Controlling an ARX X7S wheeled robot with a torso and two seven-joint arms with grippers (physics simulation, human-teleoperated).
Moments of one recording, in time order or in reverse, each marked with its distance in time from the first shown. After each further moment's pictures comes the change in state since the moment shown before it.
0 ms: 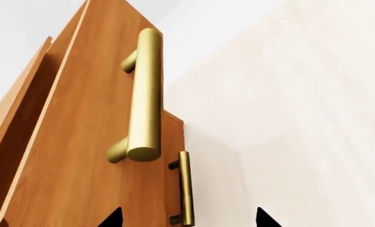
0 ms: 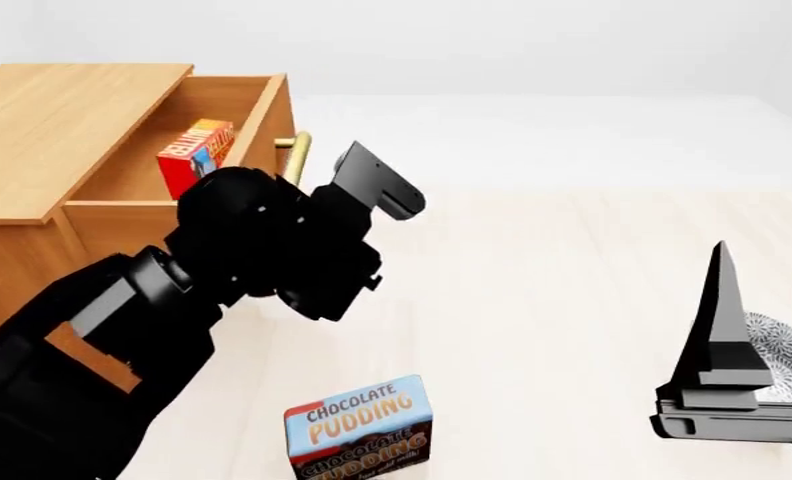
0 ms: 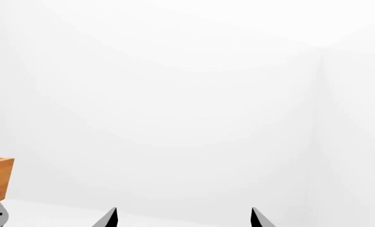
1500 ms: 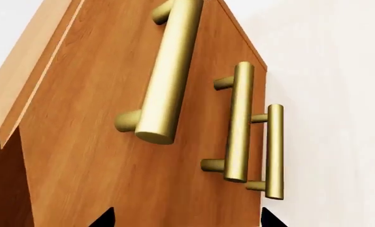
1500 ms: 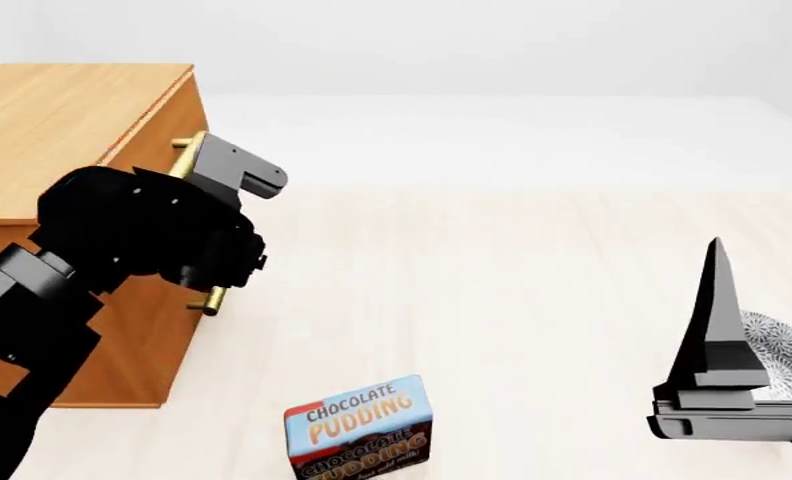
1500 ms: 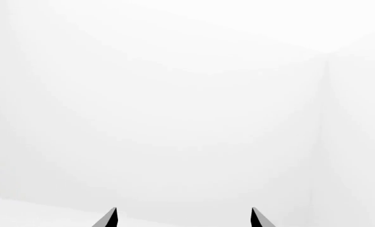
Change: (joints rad) left arm -0.036 -0.241 0.084 -0.153 -0.044 0.138 0.057; right arm 0.004 0.001 0.013 -0.002 -0.006 0.012 -0.022
